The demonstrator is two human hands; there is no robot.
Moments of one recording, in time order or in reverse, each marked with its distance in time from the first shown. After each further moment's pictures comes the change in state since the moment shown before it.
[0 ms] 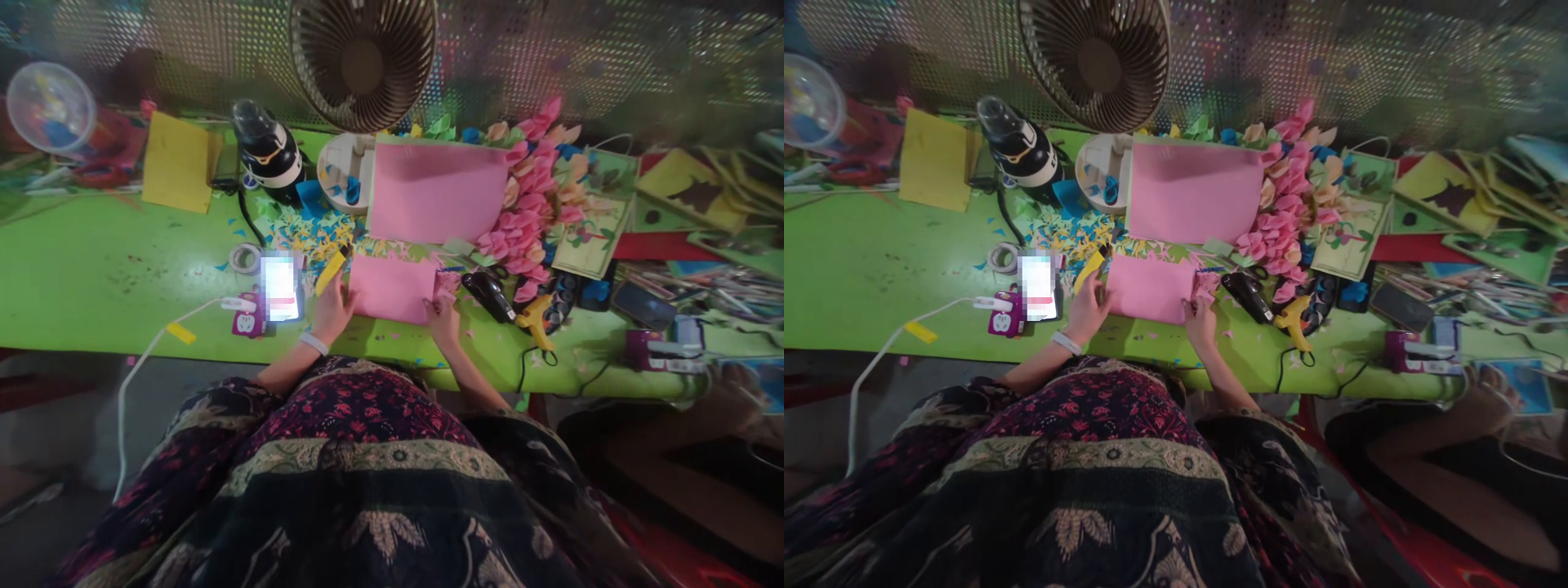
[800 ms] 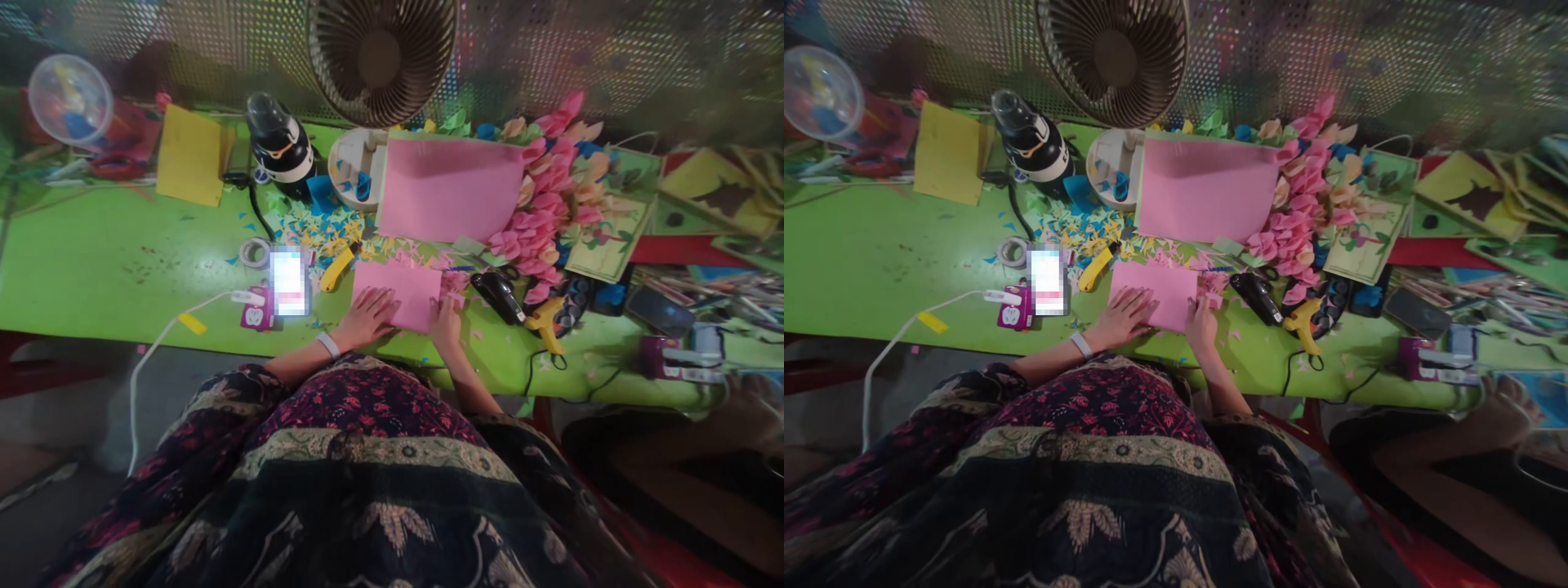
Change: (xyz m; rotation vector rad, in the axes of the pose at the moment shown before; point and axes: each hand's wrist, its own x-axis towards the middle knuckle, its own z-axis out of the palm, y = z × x) left_hand -0.019 0.013 0.024 0.224 -0.268 0.699; right_hand -0.015 -0.009 0.013 -0.241 0.004 0.005
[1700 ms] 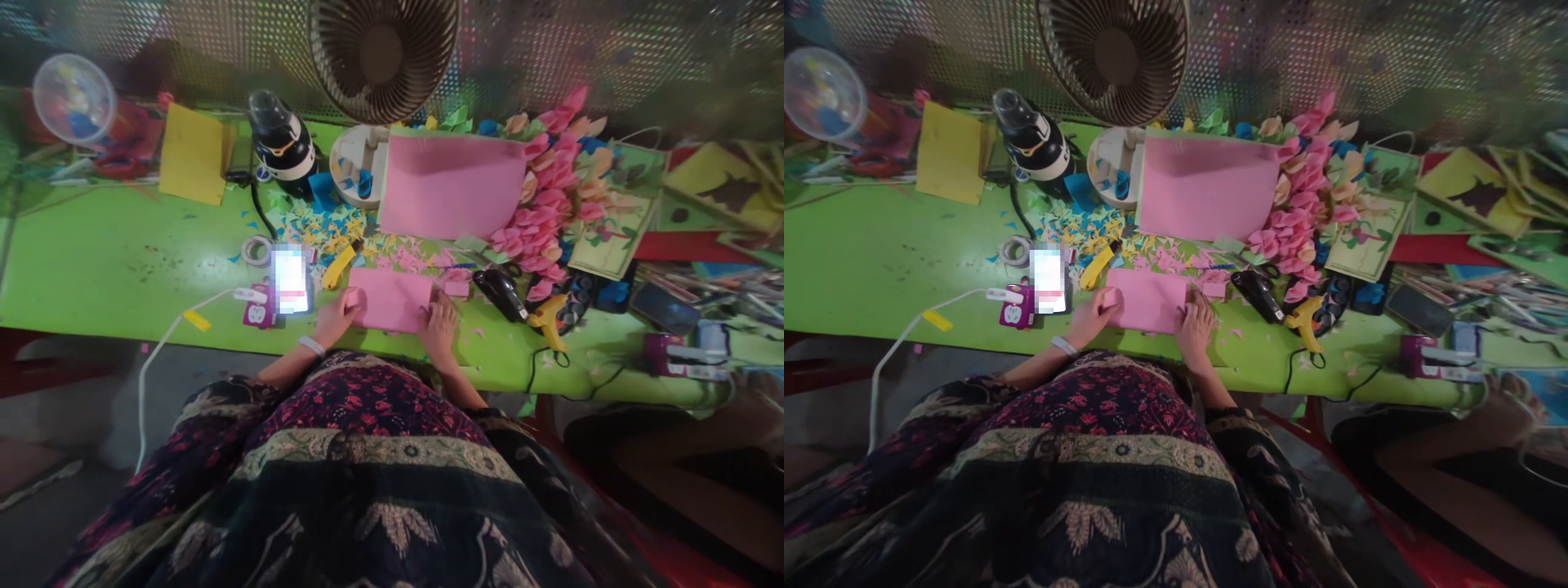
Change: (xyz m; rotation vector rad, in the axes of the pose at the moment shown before) left_hand -0.038 -0.020 -0.022 -0.358 0.009 -0.806; right_hand -0.028 -0.001 0.019 -0.010 0.141 -0.303
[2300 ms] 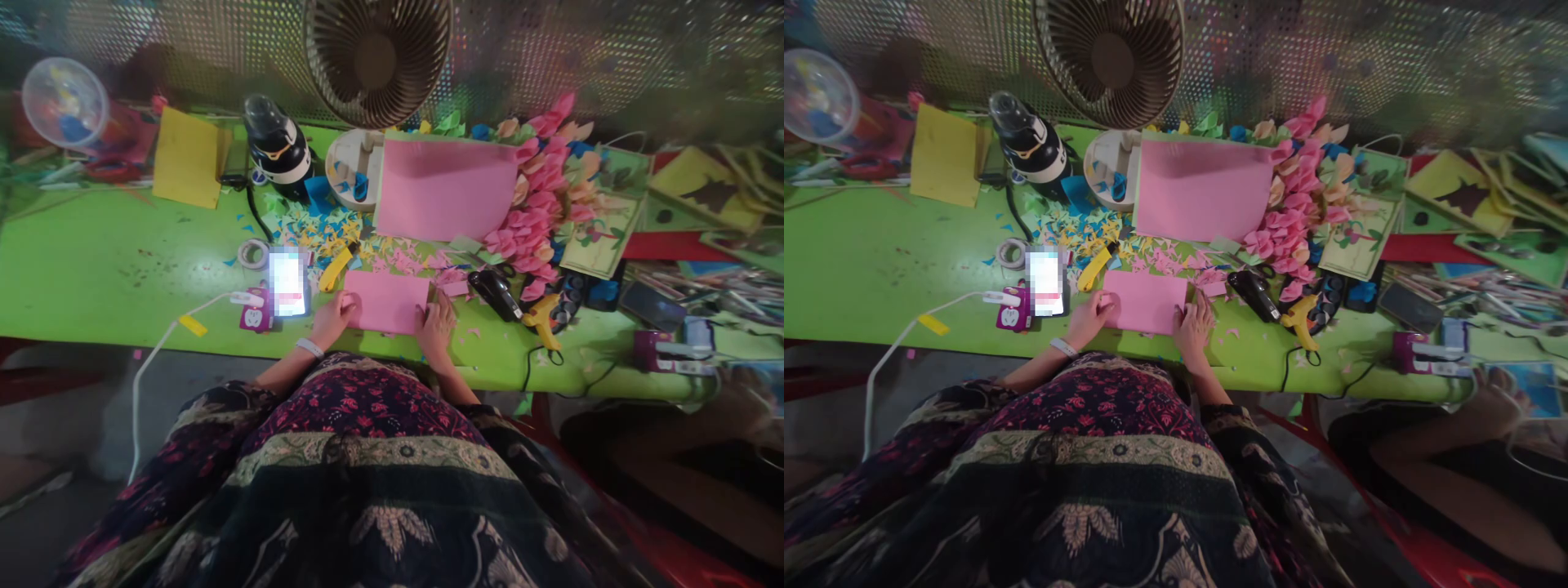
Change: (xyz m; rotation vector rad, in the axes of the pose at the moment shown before) left_hand 0.006 -0.003 0.006 -0.027 0.039 -0.001; right_hand -0.002 0.000 -0.003 0.024 0.049 0.036
